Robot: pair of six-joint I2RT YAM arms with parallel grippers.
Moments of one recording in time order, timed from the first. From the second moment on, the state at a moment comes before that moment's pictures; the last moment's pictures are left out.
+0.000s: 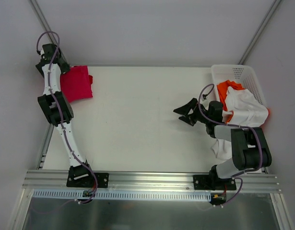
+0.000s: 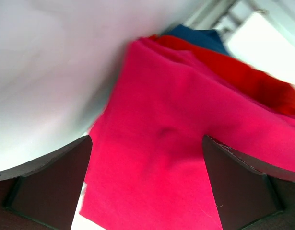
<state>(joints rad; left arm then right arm) 0.35 2.39 2.35 -0.79 -0.30 -0.27 0.11 1.50 0.51 0.56 -0.74 0.93</state>
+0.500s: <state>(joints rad) 0.16 2.08 2.22 -0.78 -0.44 -0.24 0.12 1.58 0.53 0.56 -0.75 0.93</state>
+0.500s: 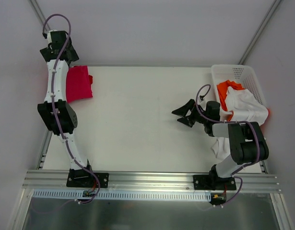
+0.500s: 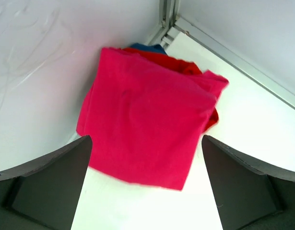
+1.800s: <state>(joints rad) -0.03 0.77 0.81 -0.32 0.70 -0.63 0.89 0.65 0.91 -0.65 0.49 0.44</state>
